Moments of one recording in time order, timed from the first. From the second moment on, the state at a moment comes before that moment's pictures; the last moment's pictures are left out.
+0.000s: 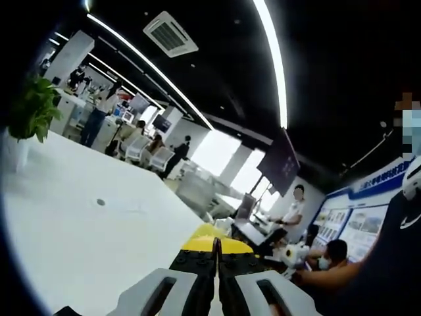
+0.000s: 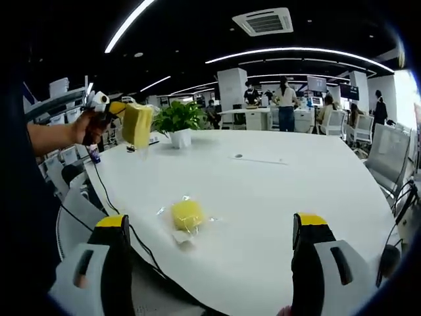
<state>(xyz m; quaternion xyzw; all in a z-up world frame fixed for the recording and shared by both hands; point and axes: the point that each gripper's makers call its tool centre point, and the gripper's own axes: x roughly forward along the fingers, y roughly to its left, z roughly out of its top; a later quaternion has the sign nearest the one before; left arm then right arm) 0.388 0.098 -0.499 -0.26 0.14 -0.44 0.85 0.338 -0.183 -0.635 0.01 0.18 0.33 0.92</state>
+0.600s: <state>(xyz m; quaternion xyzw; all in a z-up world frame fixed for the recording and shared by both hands) 0.400 0.120 -0.539 -0.30 0.17 -0.39 0.85 0.333 -0.183 -0.647 0.03 0.20 0.33 0.92</state>
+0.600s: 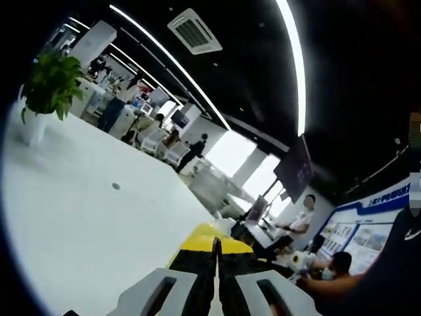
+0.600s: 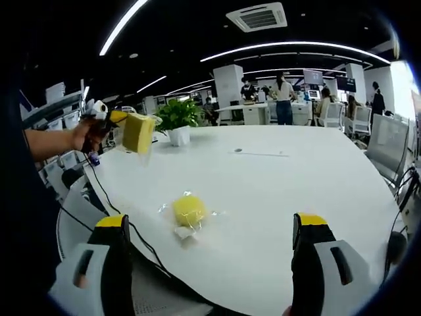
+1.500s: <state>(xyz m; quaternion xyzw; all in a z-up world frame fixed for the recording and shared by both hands) 0.403 0.124 -0.644 -0.35 0.27 -0.33 0.83 0.328 -0.174 -0.647 0.04 0.20 0.32 0.92</state>
